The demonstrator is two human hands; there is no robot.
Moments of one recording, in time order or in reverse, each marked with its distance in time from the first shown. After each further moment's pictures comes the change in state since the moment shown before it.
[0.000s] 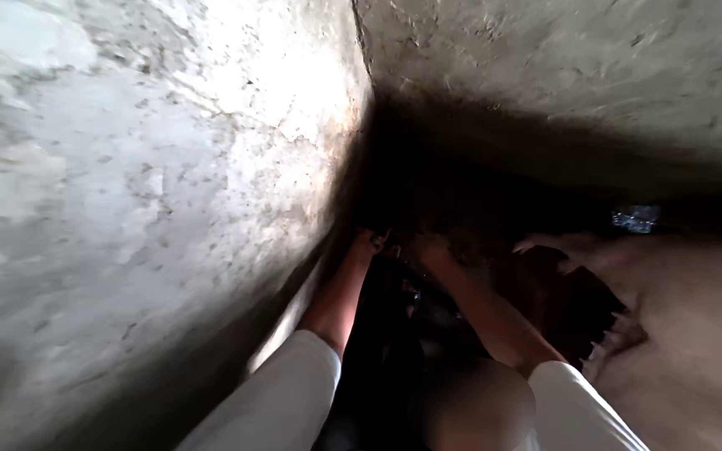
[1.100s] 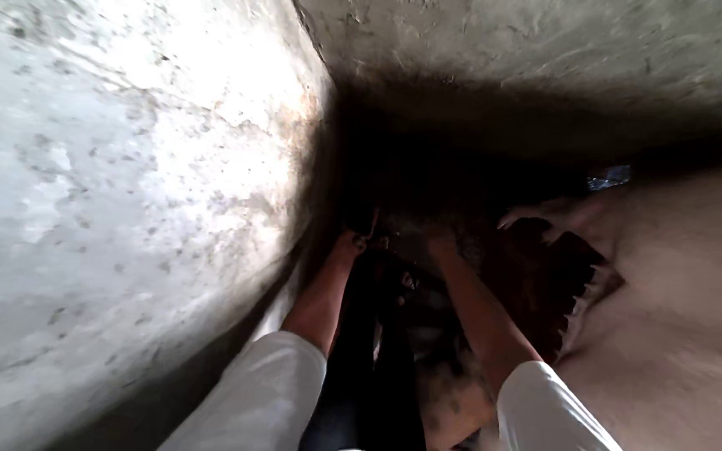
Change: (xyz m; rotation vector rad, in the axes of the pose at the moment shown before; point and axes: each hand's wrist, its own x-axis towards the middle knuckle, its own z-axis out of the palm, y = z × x) left_hand -0.010 -0.020 -0.003 0.088 0.035 -0.042; right_hand -0.024 0.058 0.040 0.305 0.240 0.237
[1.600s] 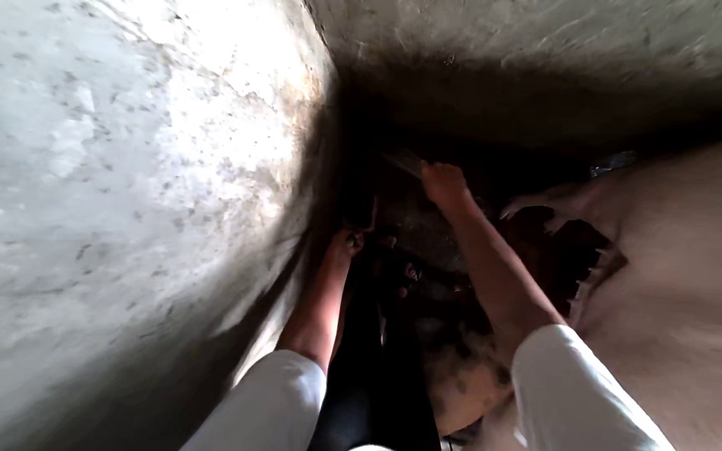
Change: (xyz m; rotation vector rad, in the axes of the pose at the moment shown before) left_hand -0.013 -0.023 -0.042 -0.199 -0.095 0.007; right_hand -0.023 -0.056 -0.093 -0.257 0.169 -0.180
